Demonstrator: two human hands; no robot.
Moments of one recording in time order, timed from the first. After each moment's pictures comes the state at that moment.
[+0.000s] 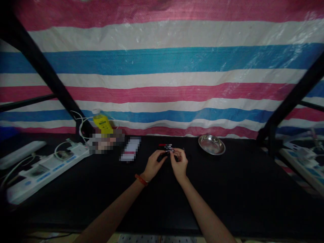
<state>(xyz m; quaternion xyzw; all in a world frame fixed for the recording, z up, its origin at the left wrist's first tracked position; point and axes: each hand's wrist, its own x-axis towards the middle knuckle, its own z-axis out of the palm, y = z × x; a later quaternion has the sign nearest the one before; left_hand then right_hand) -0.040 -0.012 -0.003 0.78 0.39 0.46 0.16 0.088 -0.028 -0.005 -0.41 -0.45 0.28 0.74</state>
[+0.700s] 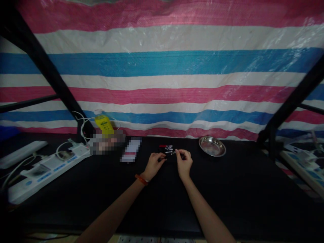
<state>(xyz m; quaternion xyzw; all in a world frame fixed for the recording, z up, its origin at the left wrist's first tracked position) -0.044 -0.004 -0.007 0.78 0.45 0.39 0.18 0.108 -0.018 -0.009 -0.54 -0.44 0.16 0.70</state>
